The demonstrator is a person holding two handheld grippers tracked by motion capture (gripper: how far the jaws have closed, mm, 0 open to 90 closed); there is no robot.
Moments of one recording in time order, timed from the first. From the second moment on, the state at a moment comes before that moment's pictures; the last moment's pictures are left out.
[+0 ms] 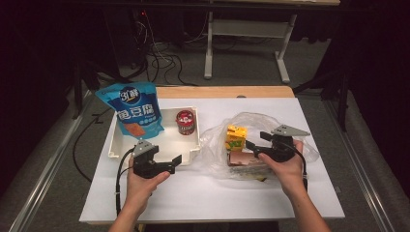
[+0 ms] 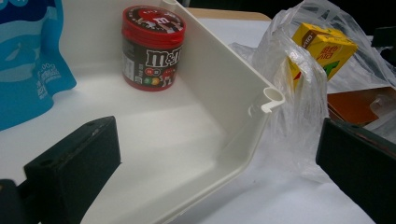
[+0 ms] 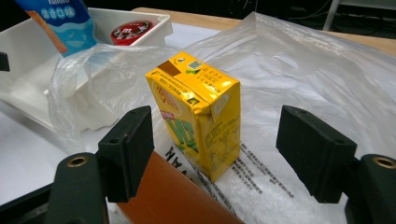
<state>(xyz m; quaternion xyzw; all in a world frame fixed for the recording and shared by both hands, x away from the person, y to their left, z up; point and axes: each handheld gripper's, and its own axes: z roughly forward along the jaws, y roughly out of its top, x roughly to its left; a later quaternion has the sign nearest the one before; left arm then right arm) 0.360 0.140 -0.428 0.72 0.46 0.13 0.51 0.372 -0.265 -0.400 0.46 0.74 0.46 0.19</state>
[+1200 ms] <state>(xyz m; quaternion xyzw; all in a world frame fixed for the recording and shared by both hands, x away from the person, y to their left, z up) 0.362 0.140 -0.434 0.73 0.45 0.11 0.50 0.419 -0.230 -0.419 0.42 0.78 0.43 0.19</state>
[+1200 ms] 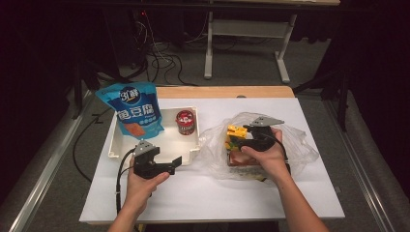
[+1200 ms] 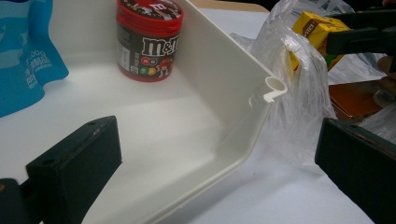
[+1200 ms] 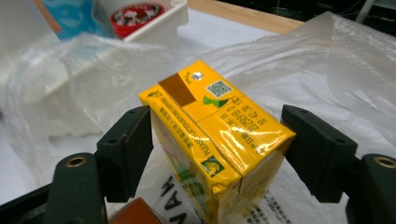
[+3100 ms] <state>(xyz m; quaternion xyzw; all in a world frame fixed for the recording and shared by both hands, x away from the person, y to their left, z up) 0.349 0.109 -0.421 0.75 0.40 0.12 0.51 0.395 -0.230 -0.375 0.42 0.77 0.45 0.20</state>
